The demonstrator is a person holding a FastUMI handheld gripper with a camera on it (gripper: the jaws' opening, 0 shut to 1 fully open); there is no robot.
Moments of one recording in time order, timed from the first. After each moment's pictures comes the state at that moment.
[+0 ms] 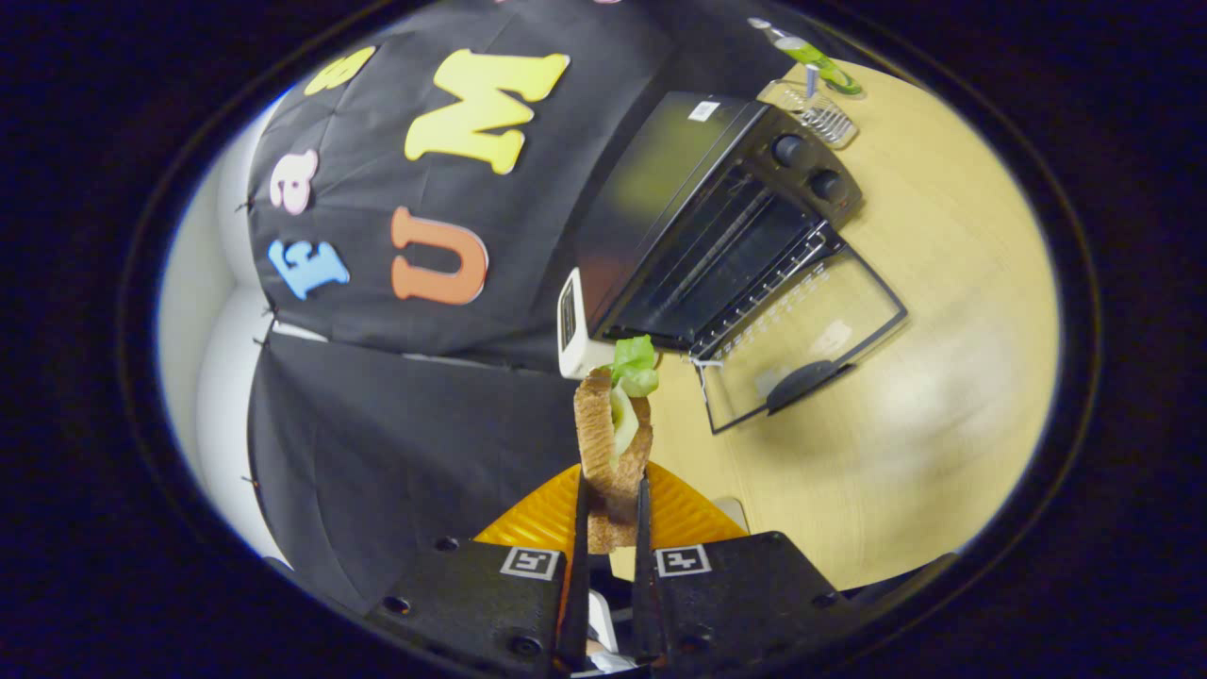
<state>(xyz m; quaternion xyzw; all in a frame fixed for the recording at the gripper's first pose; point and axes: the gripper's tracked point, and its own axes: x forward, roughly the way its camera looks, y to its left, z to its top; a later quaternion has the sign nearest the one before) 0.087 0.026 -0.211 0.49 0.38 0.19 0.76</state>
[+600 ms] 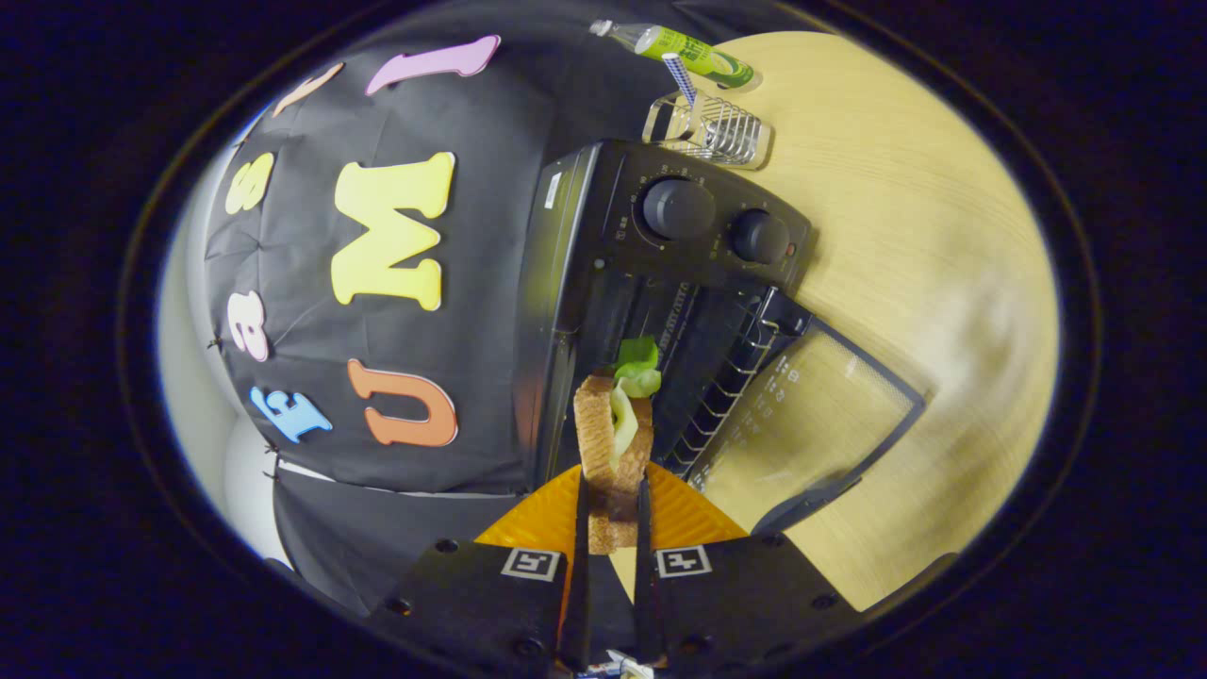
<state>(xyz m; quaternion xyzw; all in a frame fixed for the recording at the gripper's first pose) 0.210 -0.014 -0.285 0.58 0.29 0.08 0.76</state>
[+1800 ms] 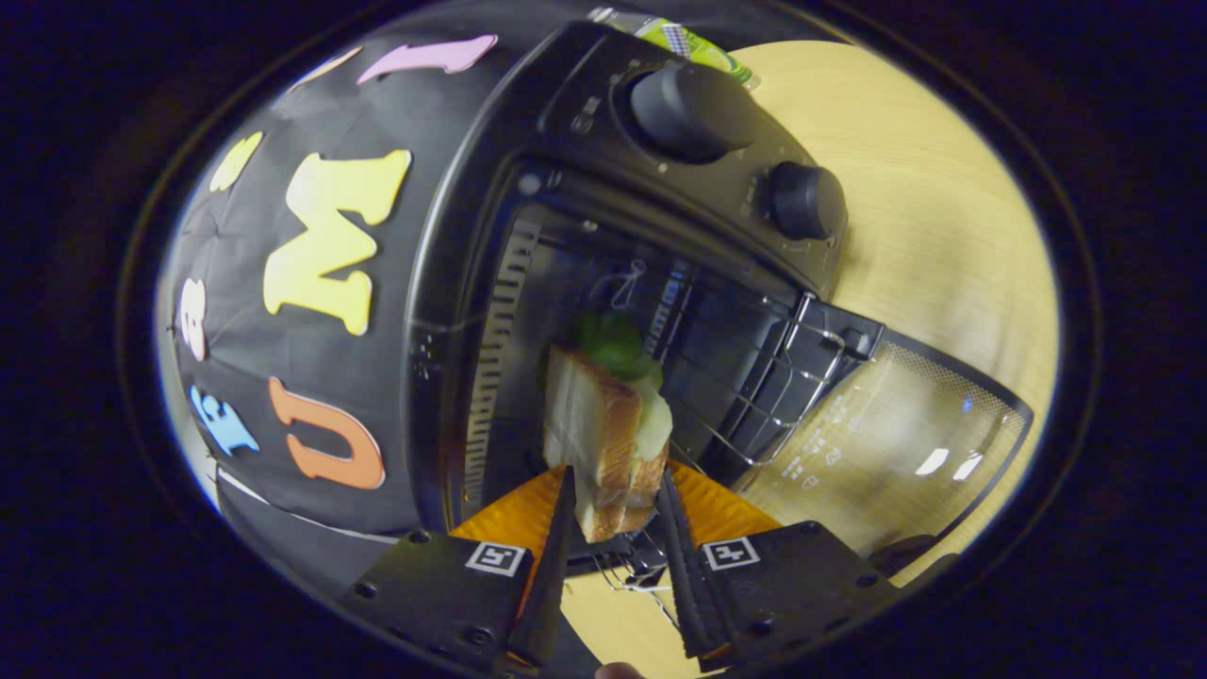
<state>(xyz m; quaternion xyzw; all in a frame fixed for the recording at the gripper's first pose) 0.284 0.022 -0.344 0.53 0.29 -0.01 0.79</state>
